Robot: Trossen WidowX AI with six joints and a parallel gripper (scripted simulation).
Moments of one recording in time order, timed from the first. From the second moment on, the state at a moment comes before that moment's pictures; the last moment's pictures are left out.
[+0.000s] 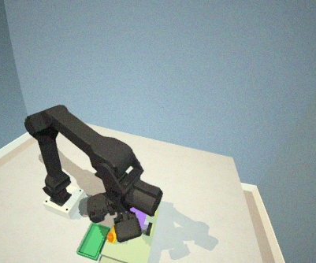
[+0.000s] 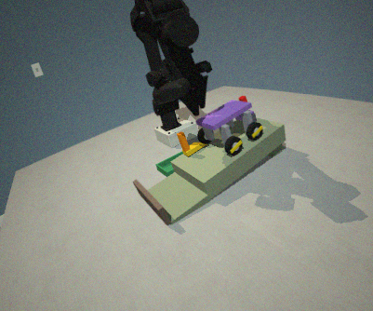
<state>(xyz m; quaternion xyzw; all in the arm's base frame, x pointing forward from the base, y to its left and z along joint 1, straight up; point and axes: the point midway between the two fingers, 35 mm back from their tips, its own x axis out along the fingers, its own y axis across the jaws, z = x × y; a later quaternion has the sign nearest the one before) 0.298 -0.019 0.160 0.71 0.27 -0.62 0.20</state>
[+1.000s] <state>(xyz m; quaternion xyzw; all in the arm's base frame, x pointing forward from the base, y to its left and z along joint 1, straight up) 0.294 0.105 0.171 0.54 0.59 -0.39 0.45</state>
